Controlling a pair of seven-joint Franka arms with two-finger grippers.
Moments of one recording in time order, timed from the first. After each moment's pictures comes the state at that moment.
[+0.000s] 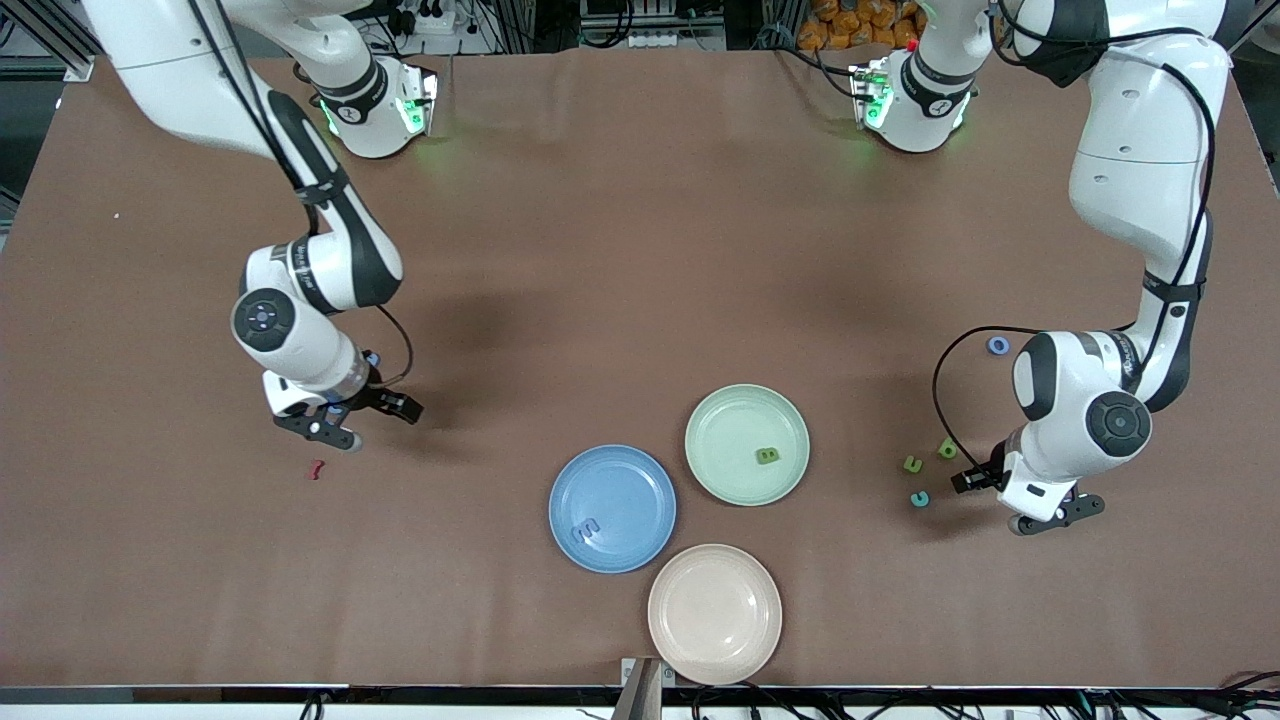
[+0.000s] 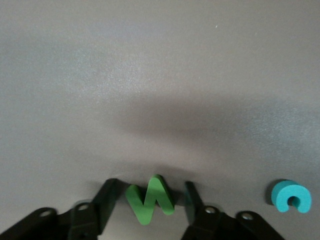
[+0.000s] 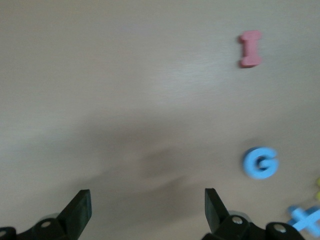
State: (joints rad) left arm 0.00 0.78 -0.01 -1.60 0.06 2.41 -0.33; right arm 0.11 0.45 0.06 -2.06 -0.06 2.55 0.55
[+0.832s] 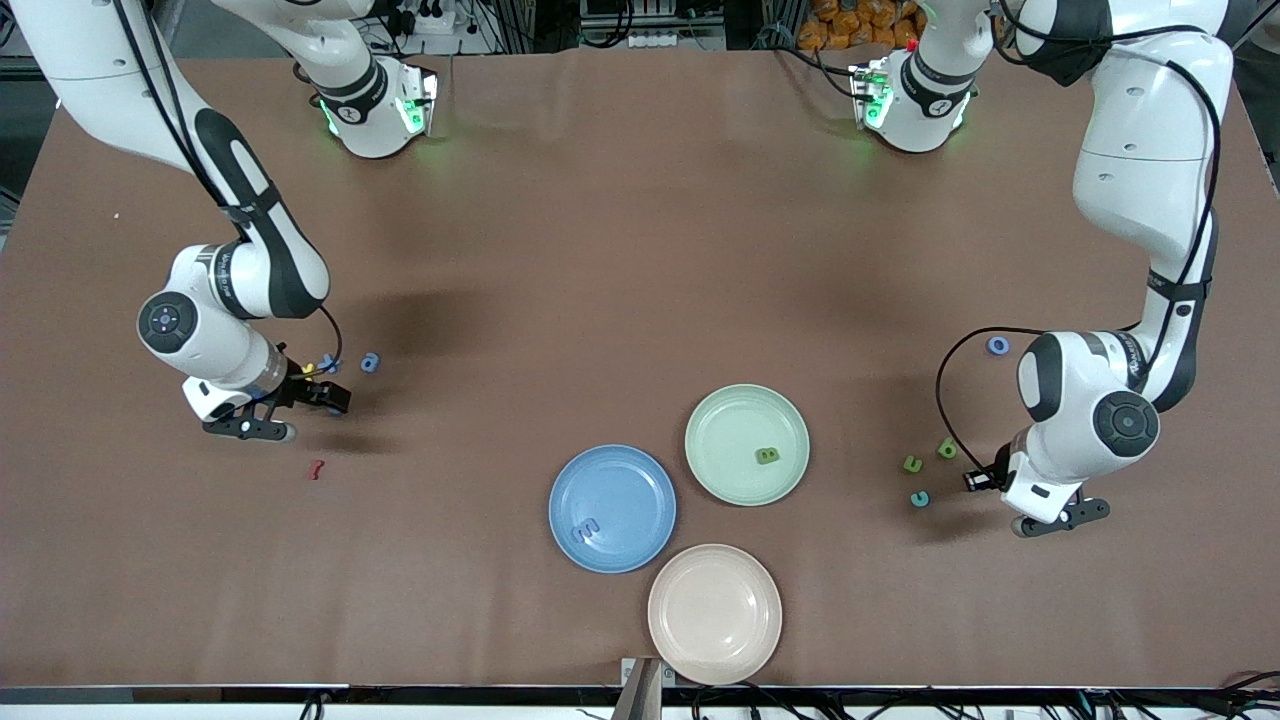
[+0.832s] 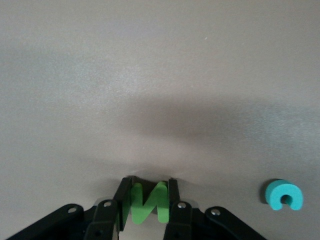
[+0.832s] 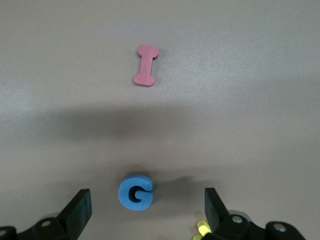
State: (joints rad) left arm 0.00 0.77 -0.01 -1.59 0.06 2.41 -0.29; right arm -0.09 0.45 0.07 -2.13 -0.06 2.59 0.13
